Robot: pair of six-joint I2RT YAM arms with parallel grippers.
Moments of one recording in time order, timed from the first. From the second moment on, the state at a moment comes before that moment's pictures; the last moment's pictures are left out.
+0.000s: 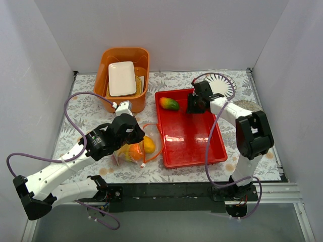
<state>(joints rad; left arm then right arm) -0.90 0.97 1.03 -0.75 -0.35 -0.88 0.41 1.86 1.32 -0.37 -0.02 0.31</state>
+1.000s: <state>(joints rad) -0.90 0.97 1.04 -0.75 -0.35 -0.88 0.49 1.40 0.86 -0.49 -0.26 0.22</state>
